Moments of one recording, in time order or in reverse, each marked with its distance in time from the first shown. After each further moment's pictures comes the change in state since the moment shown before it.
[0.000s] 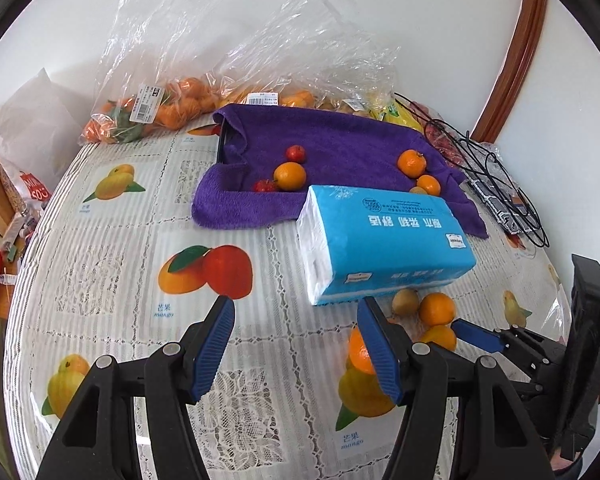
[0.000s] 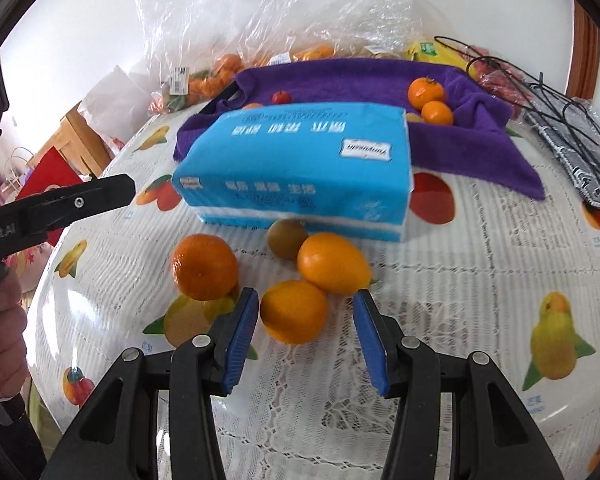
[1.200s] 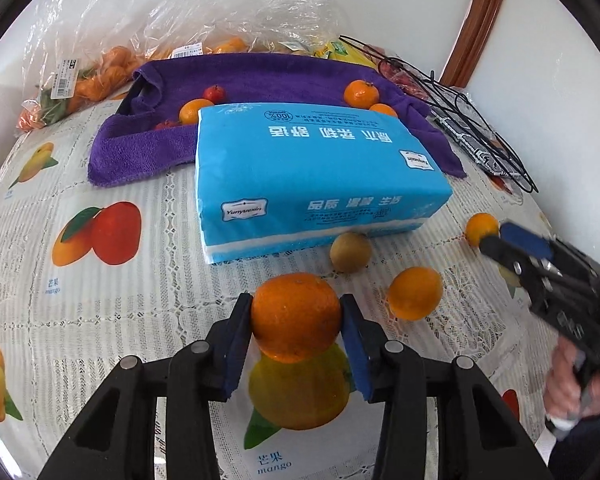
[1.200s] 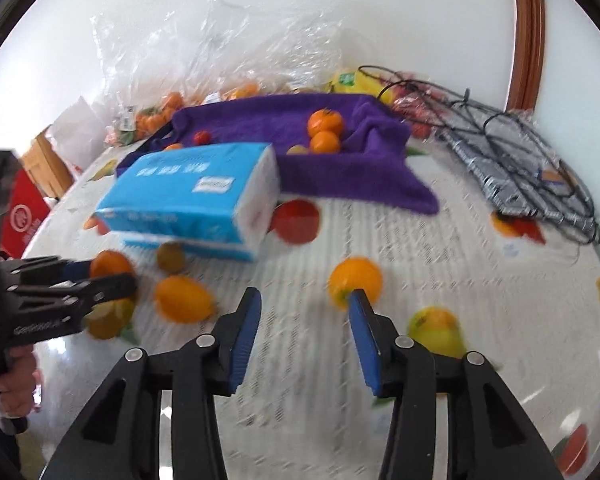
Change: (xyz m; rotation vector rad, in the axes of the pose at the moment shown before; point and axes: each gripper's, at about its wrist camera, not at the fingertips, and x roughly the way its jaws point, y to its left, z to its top) left arm 0.055 -0.055 -0.027 0.091 0.104 -0.091; right arm -0.035 -0.082 0.003 0.005 -0.169 -0.203
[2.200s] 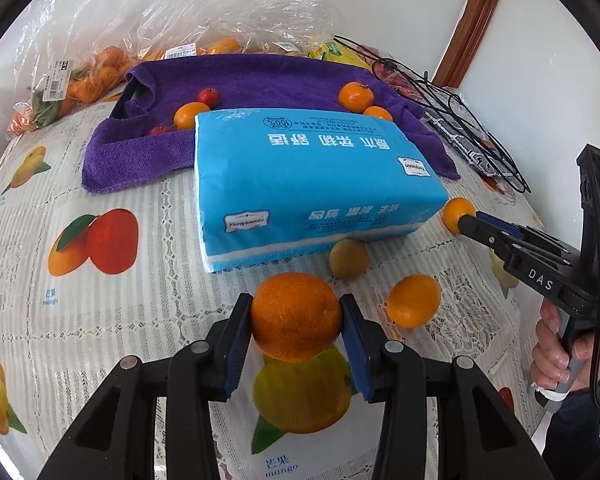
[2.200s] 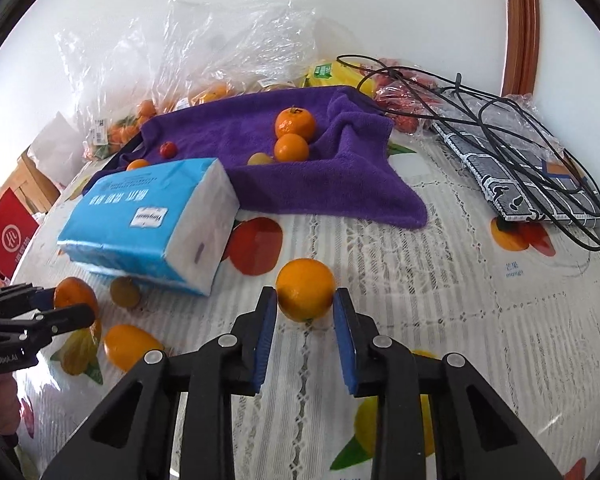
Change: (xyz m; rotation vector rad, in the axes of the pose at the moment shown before) left arm 0.000 0.004 0.005 0.017 0.008 -0.030; right arm 0.024 -0.017 0.007 0.061 0.057 0.052
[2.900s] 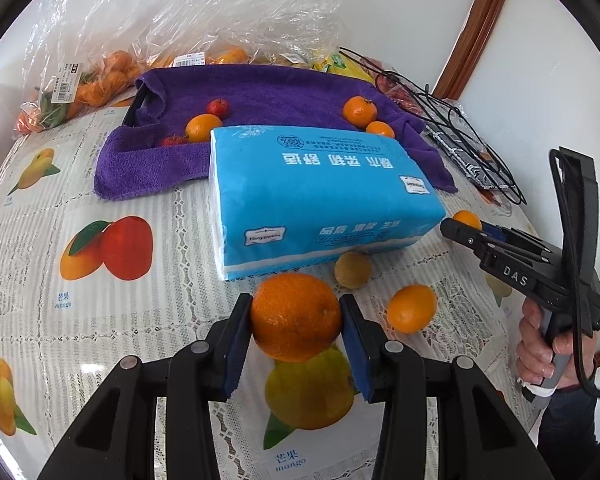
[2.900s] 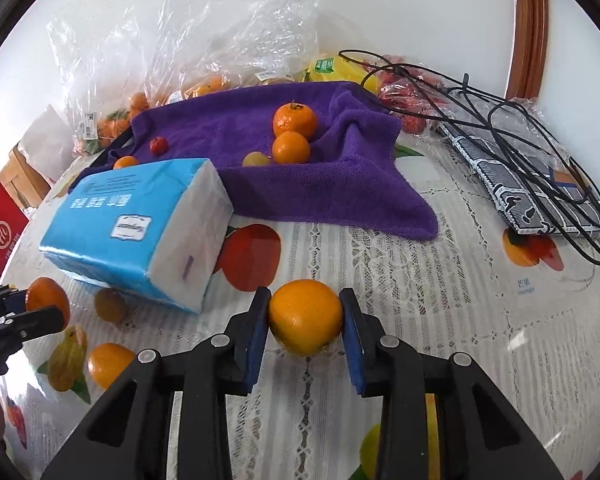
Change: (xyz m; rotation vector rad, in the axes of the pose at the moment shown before) left arm -0.011 0.005 0.003 -0.015 -0.029 -0.016; right arm 0.012 0.005 0.012 -0.009 0.009 -0.017
